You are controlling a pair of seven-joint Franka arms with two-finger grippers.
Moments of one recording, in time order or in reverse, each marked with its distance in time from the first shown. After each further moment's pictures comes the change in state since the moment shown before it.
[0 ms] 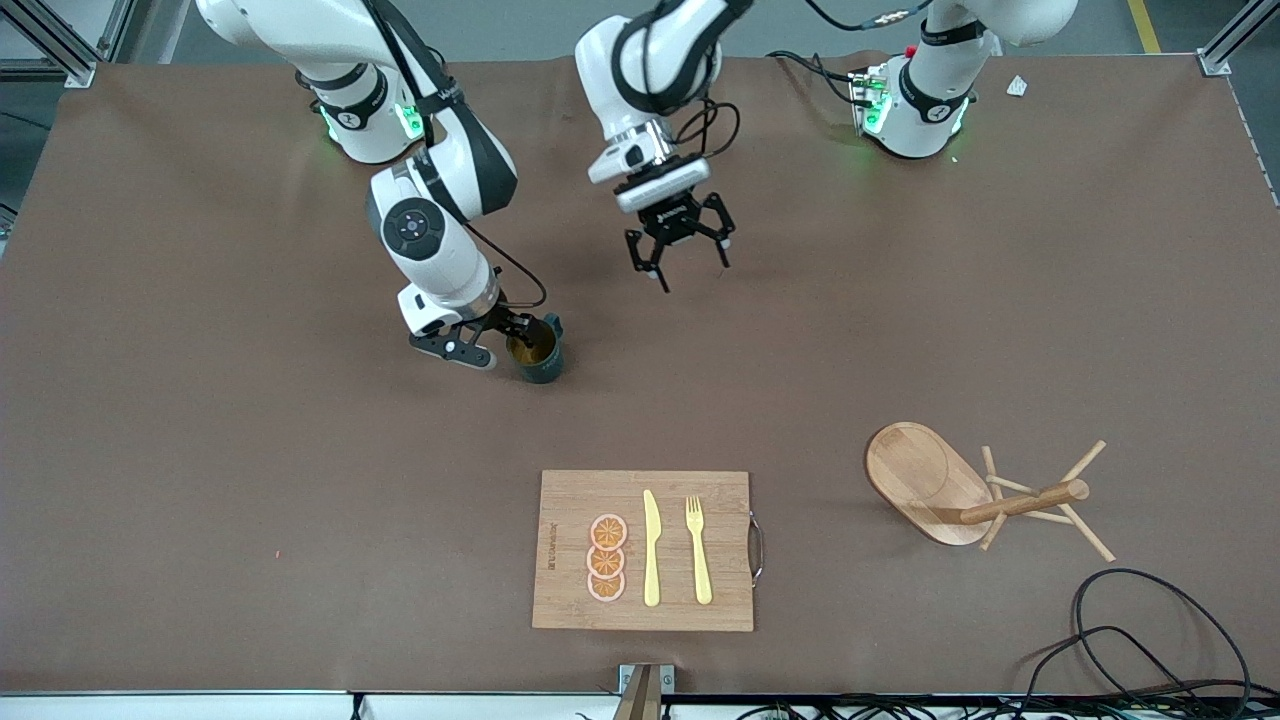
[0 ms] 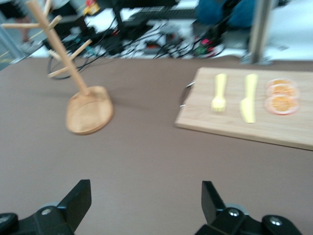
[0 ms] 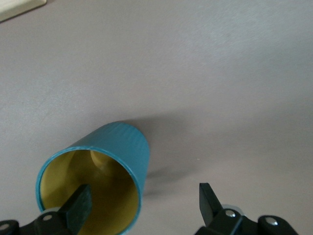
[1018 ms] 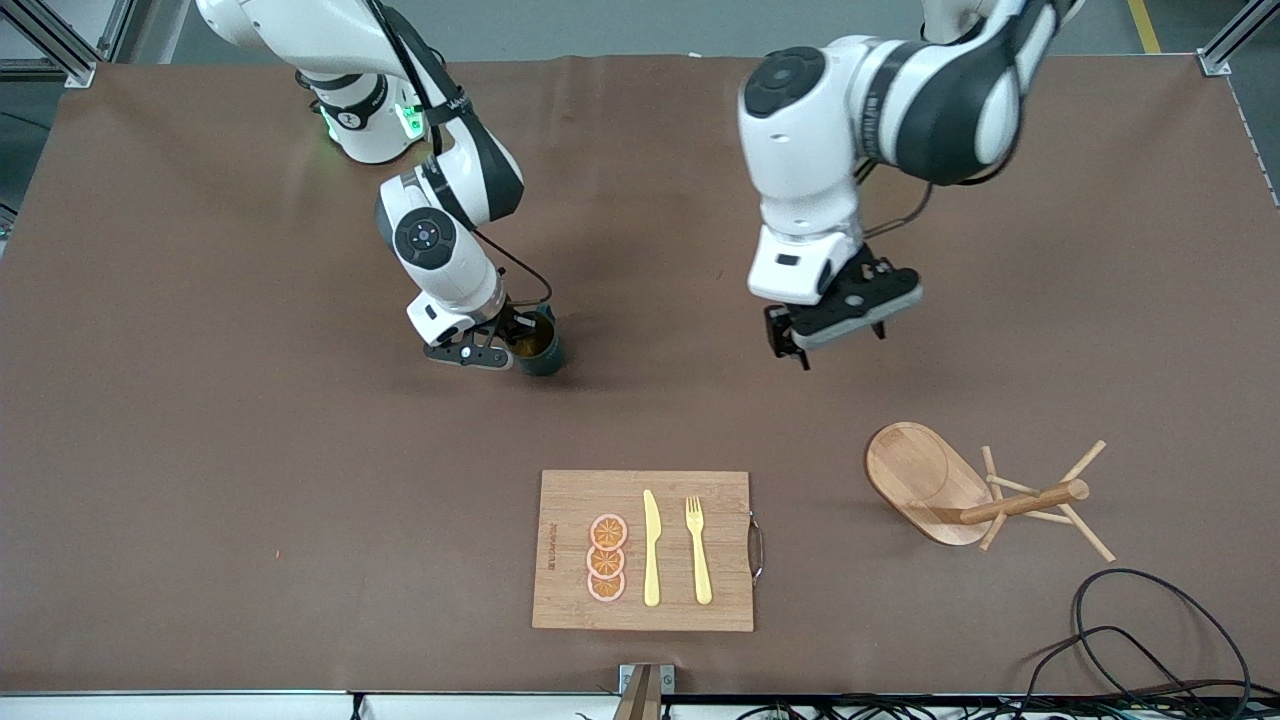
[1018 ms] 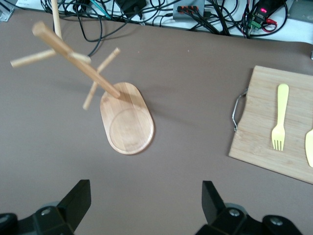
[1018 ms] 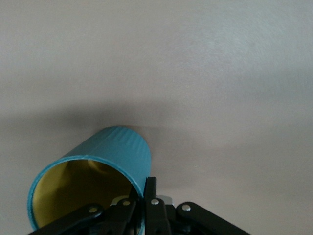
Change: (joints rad) left arm 0.475 -0.095 0.006 0.329 -0.521 -0.025 0.899; right arm -0.001 0.010 -0.015 0.029 0.000 -0.079 -0.293
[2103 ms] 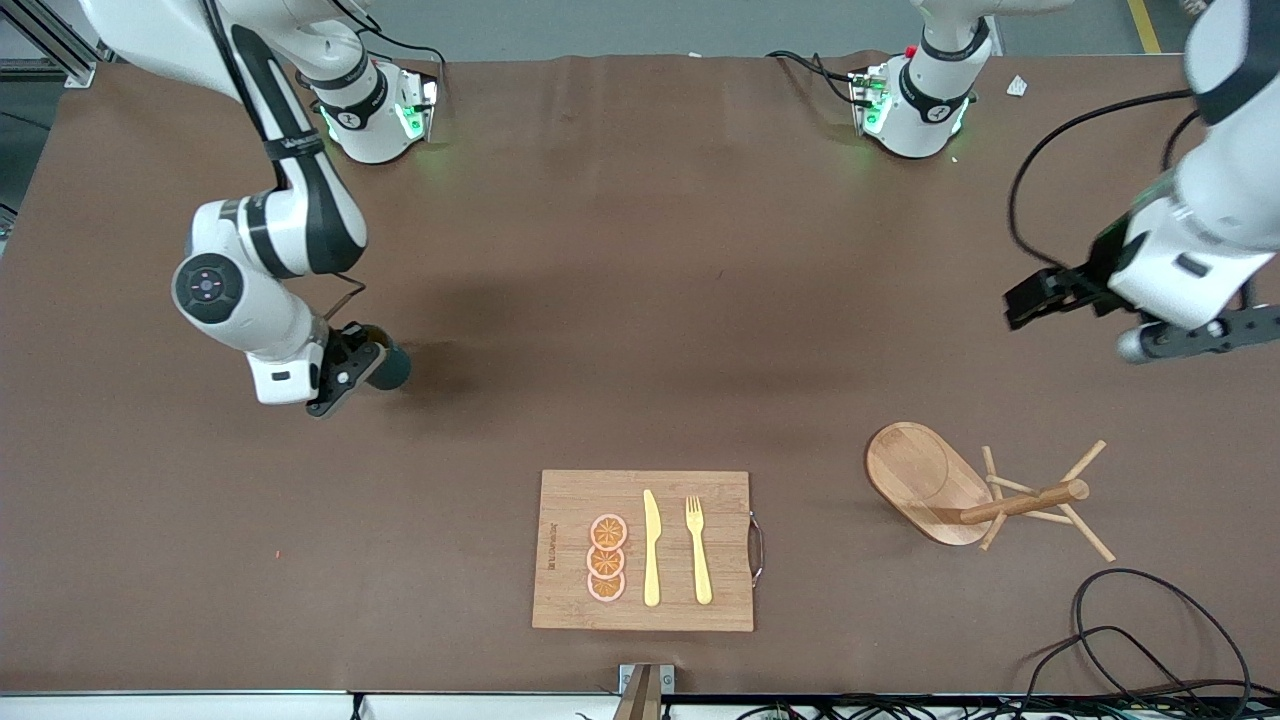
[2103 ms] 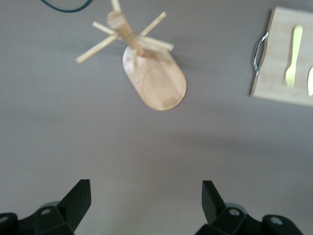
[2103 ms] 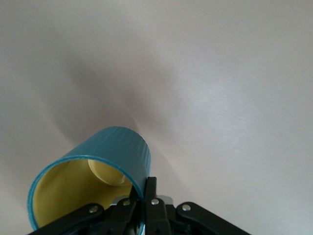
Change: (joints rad) left arm 0.463 -0.099 0.002 0.198 -0.506 -0.372 0.787; right arm -0.409 -0.076 -0.019 0.018 -0.158 -0.107 -1.322
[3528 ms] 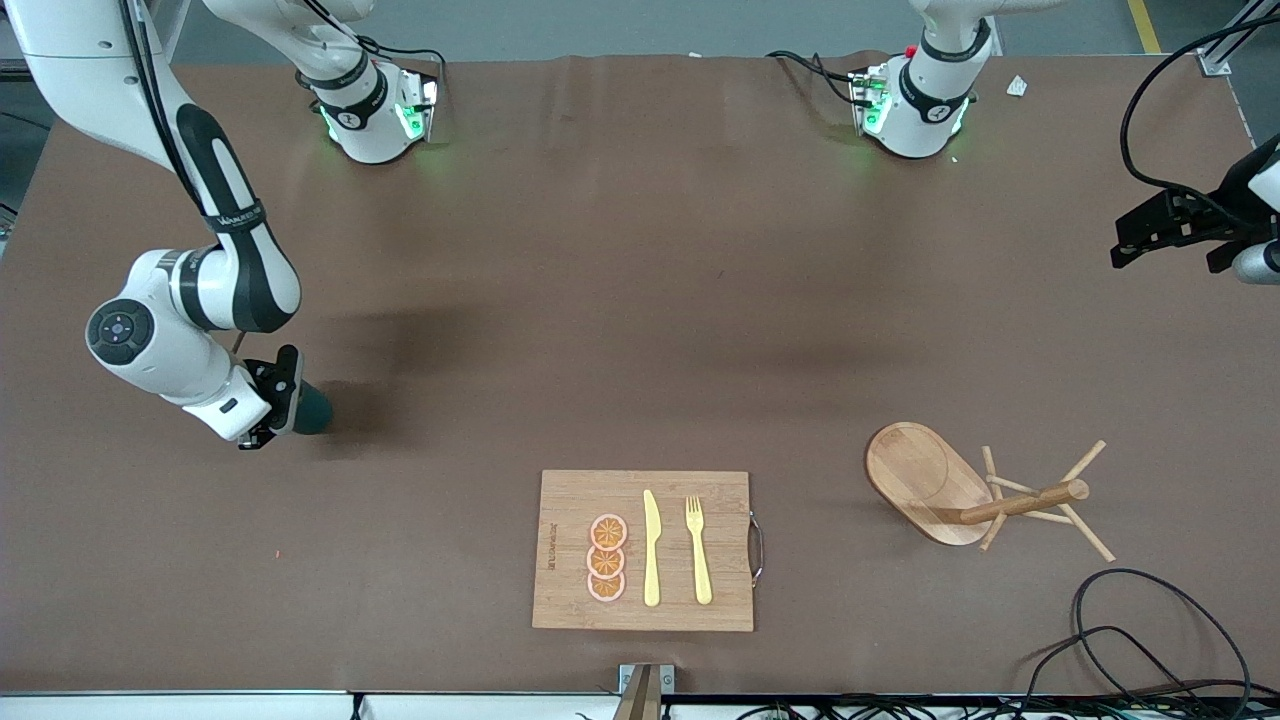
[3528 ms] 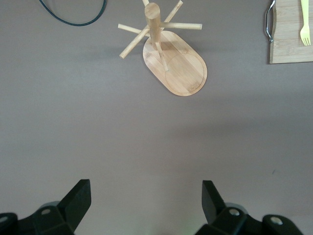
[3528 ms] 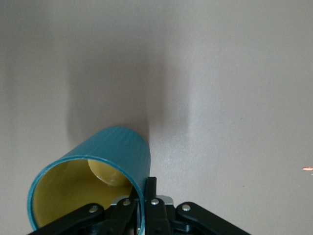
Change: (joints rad) left arm 0.061 -0.109 0.061 -0.065 0.000 -0.022 0.308; right arm -0.183 0.172 0.001 0.094 -0.052 0.175 -0.777
